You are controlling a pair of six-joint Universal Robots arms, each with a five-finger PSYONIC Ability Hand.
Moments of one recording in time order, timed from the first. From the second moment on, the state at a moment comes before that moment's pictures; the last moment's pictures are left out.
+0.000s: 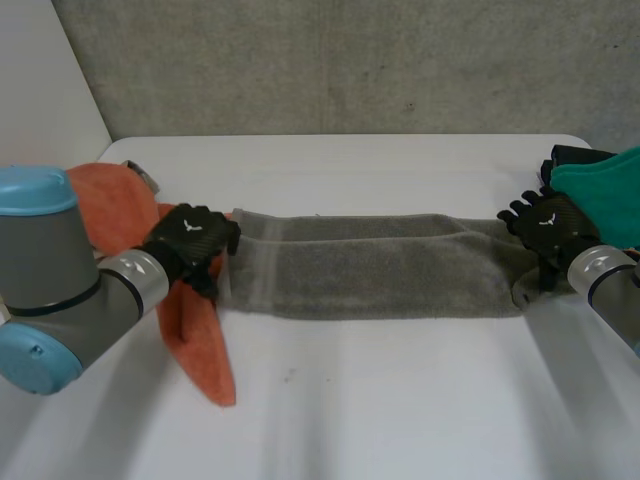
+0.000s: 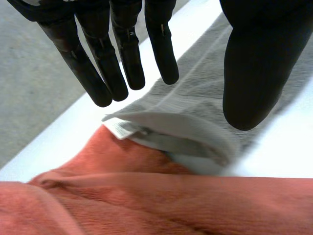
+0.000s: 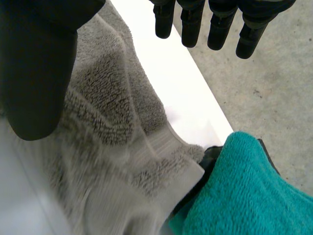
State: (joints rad) left arm 4.41 -2.00 -1.54 3.20 -1.32 3.63; right arm 1.61 -0.98 1.50 -0.24 1.23 2.31; left_hand 0.62 0.62 0.62 0.62 0.44; right_hand 0.22 0.21 0.21 0.21 0.05
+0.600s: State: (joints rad) left arm 4.62 -2.30 -1.27 3.16 -1.19 4.04; right arm 1.61 -0.98 1.51 -0.24 1.24 2.32; left_hand 0.35 0.33 0.33 0.34 0.16; right_hand 0.22 0.21 0.21 0.21 0.05
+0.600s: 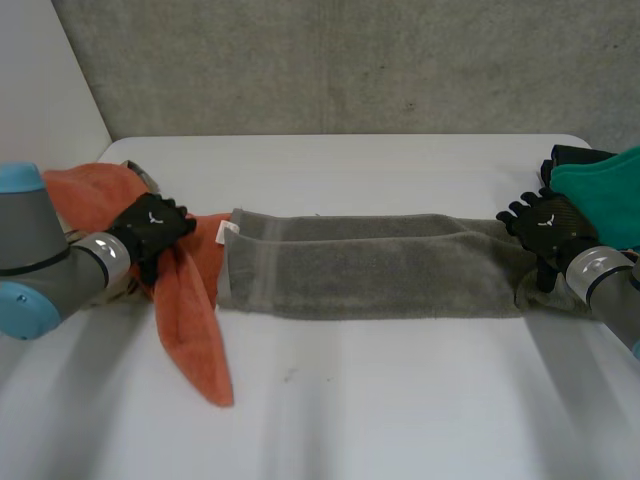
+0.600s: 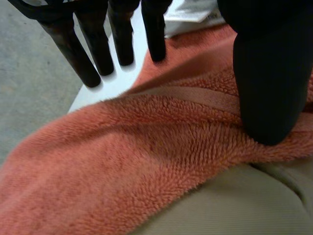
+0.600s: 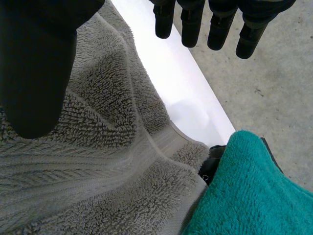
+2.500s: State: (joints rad) left arm 4.19 -2.52 -0.77 3.01 -1.78 3.45; right arm 1.66 -0.99 1.45 0.00 1.24 2.40; left_hand 0.33 0.33 0.33 0.33 0.15; right_hand 0.22 0.21 0.21 0.21 0.05
